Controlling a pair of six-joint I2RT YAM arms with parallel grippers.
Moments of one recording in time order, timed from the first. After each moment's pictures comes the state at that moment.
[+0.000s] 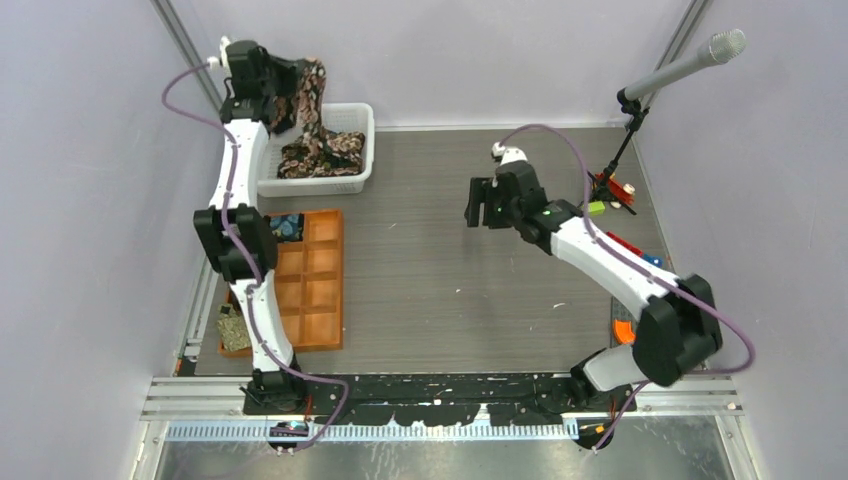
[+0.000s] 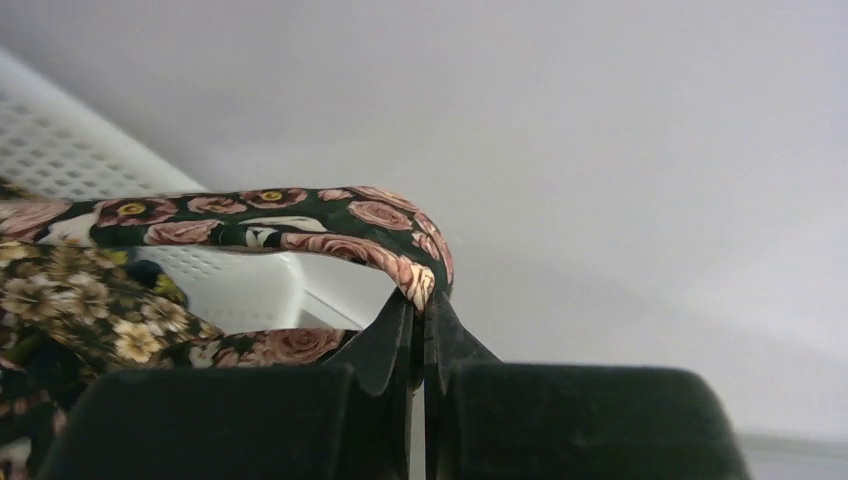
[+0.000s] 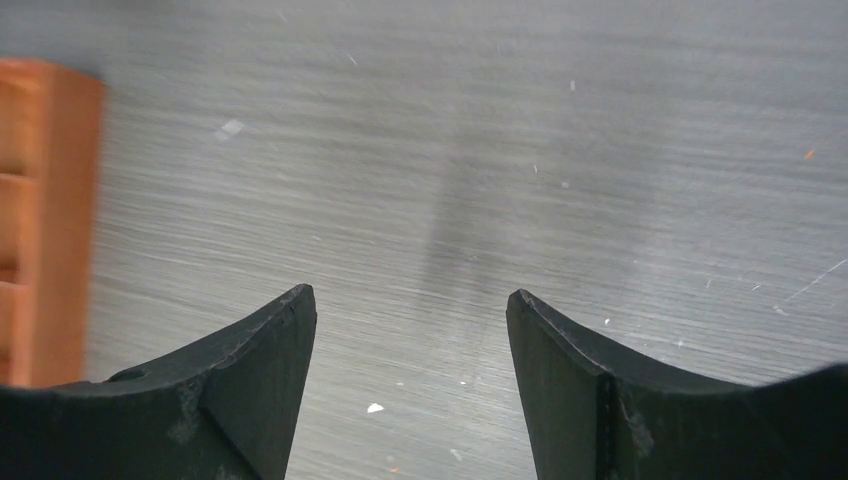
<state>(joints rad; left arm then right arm) 0.08 2.20 2.24 -0.28 0.10 -1.09 0.52 1.48 1.08 -0.30 0.11 0.38</state>
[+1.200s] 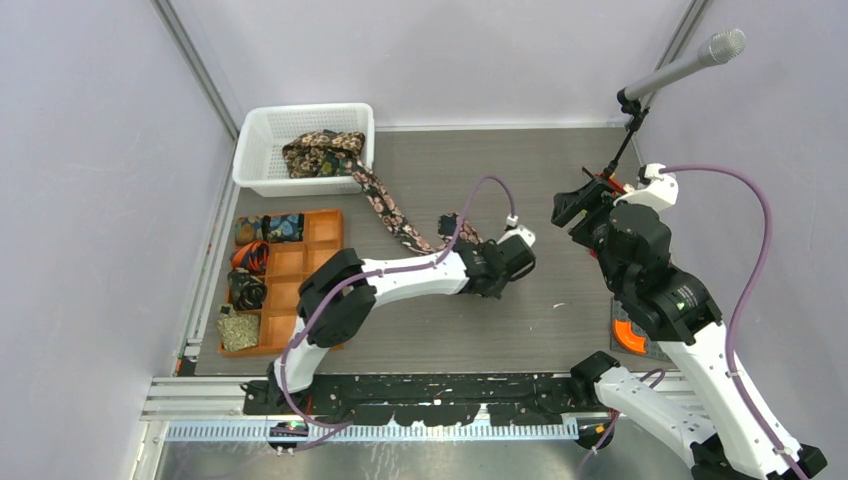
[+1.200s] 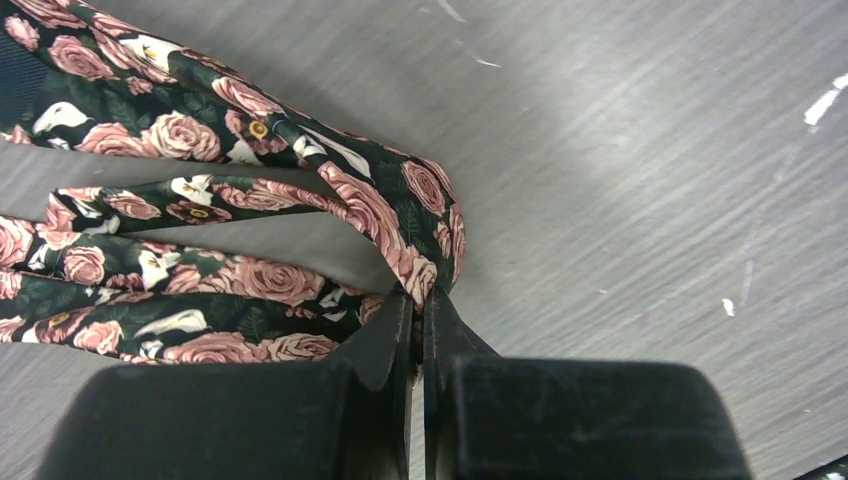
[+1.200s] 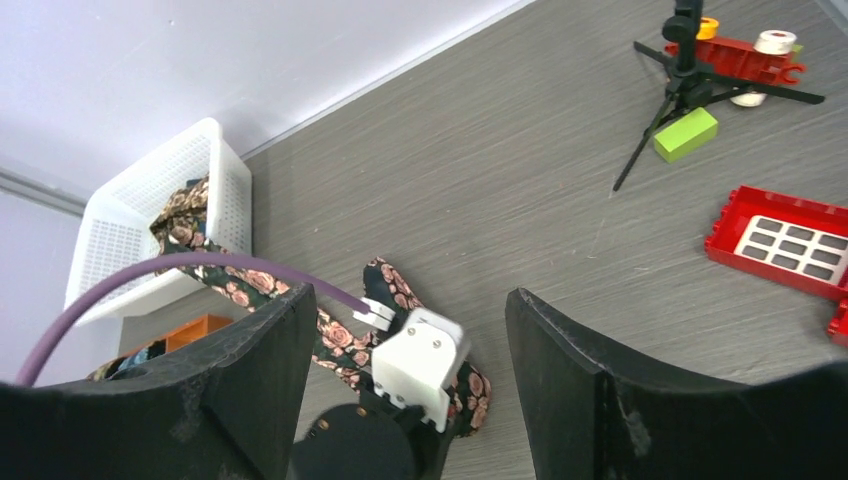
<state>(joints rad) -1.12 2.05 1.60 -0.53 -0.33 -0.36 0.52 0.75 1.13 -0.66 0.53 0.66</state>
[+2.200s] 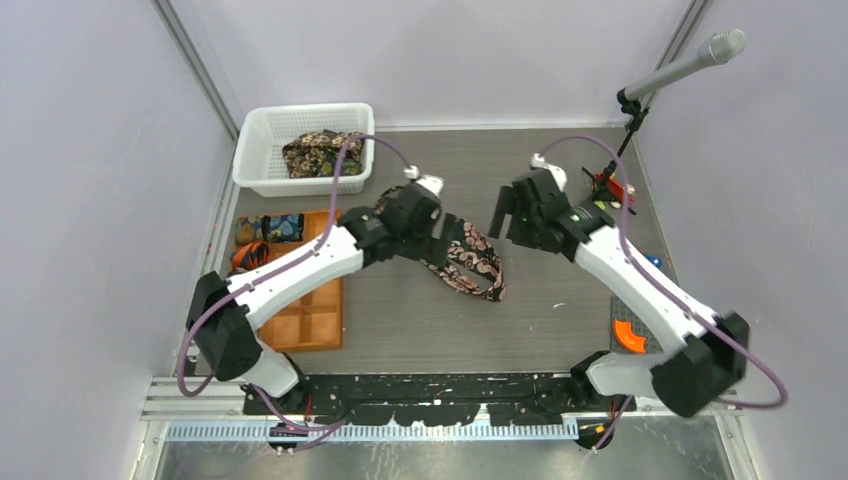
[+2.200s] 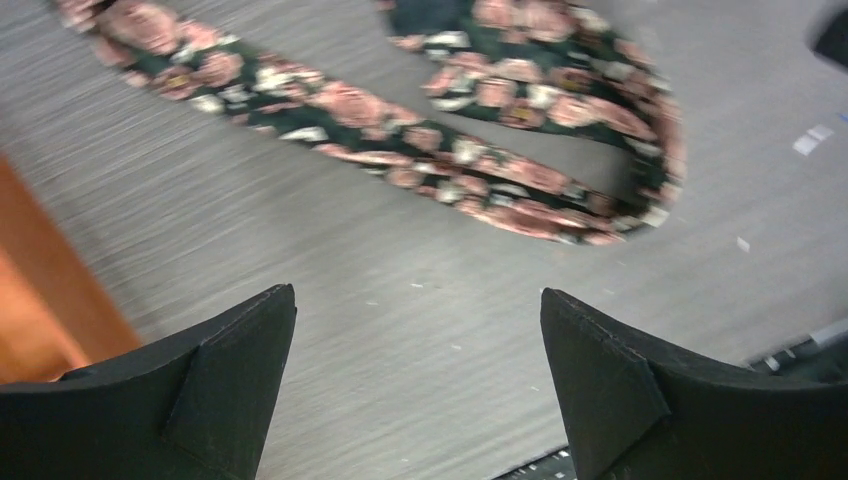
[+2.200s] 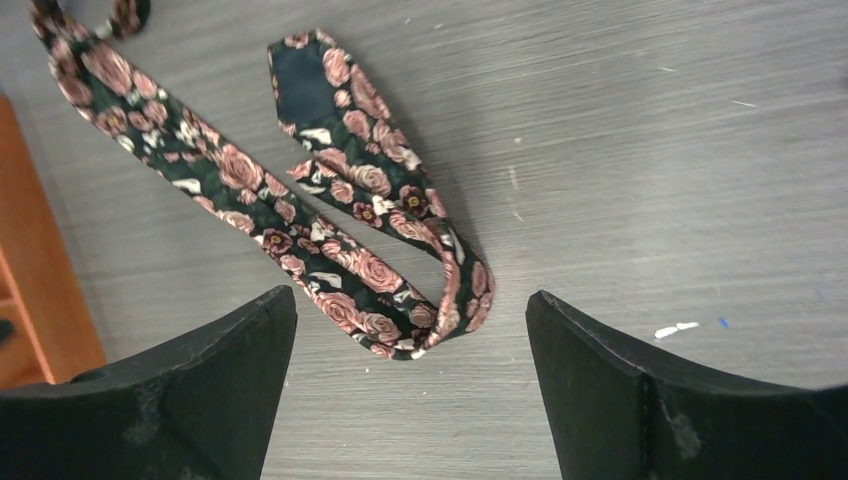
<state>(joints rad) -0.94 1.53 1.36 -0.69 -0.25 -0.43 0.52 1.20 1.12 -0.77 0.28 0.69</state>
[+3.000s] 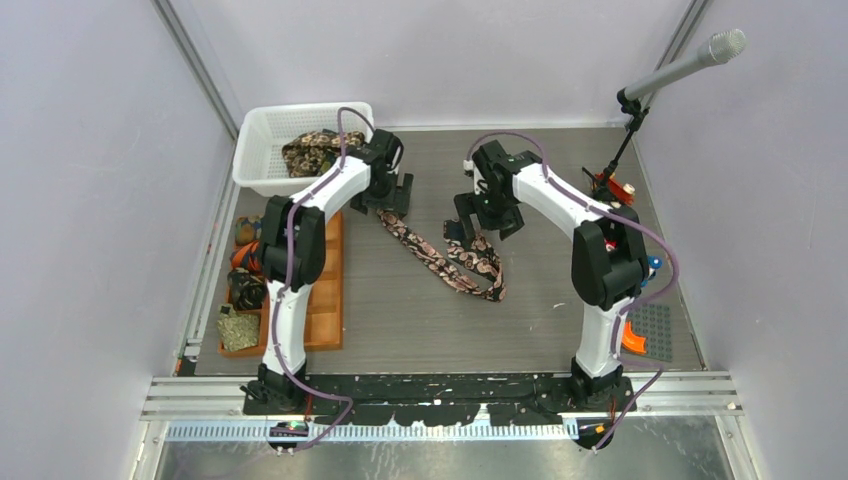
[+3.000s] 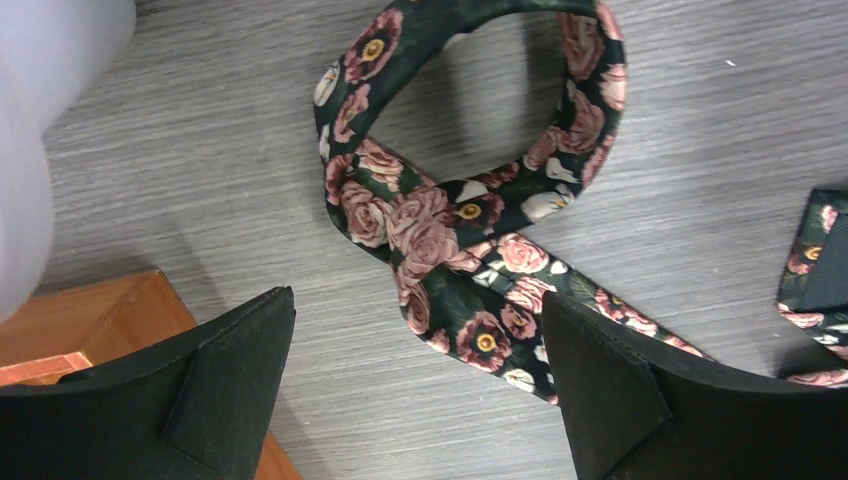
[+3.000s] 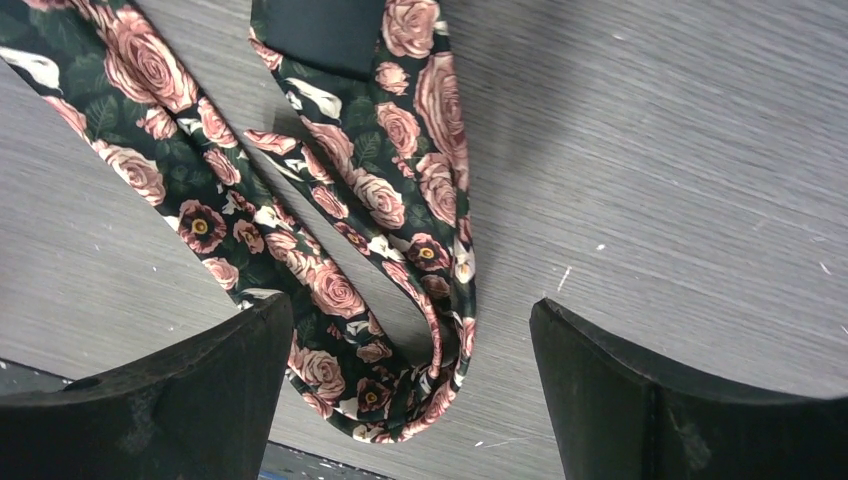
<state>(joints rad) -0.42 2.16 1.81 -0.81 -0.07 -0.22 0.45 1.92 1.58 -0.96 -0.09 0.18</state>
